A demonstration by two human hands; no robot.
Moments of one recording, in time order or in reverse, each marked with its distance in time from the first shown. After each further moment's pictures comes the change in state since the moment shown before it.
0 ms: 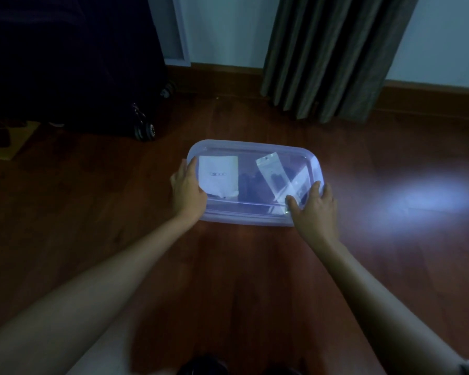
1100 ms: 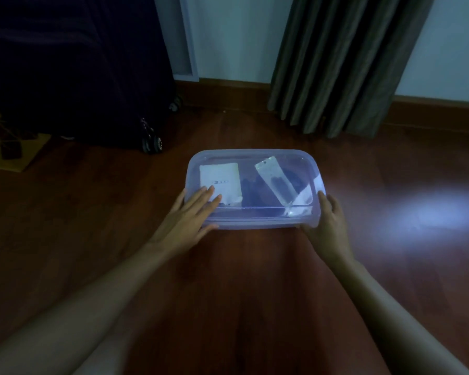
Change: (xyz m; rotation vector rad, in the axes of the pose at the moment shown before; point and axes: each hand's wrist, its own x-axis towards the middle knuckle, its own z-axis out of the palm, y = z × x) left_hand -0.003 -0.055 -0.017 0.652 -0.265 0.677; right_hand 0.012 0.016 -0.004 0.218 -0.017 -0.156
